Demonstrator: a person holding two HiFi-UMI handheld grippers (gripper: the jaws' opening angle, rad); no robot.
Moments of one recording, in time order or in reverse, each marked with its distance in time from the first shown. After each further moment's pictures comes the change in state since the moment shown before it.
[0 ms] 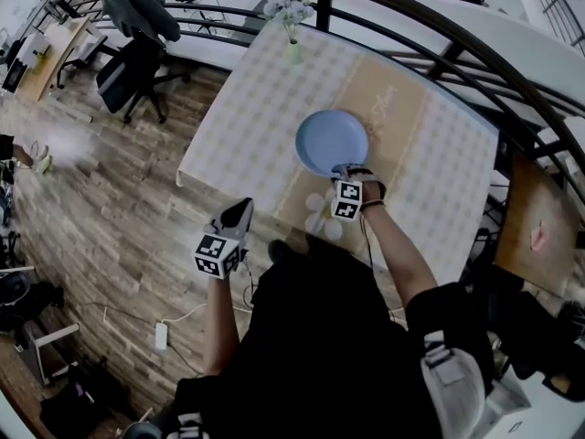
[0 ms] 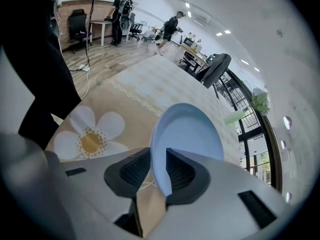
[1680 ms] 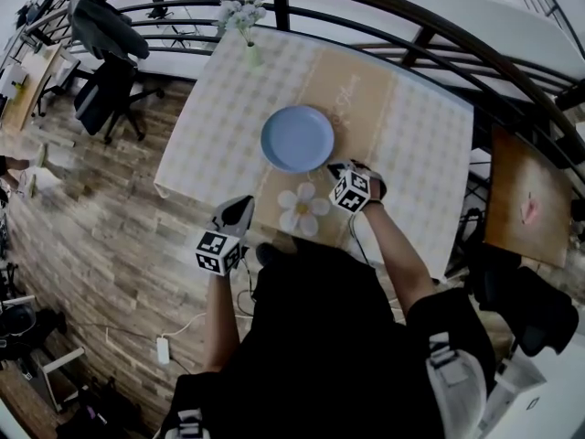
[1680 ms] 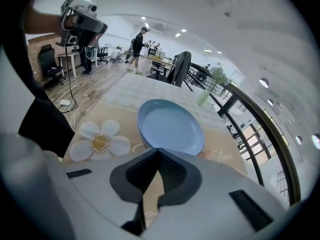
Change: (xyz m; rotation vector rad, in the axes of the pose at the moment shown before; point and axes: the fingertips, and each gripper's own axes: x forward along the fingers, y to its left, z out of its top) left arm 0.059 -0.074 0.000 0.030 0.006 -0.114; right arm -0.076 -0.022 -0.072 0.394 -0.117 -0.069
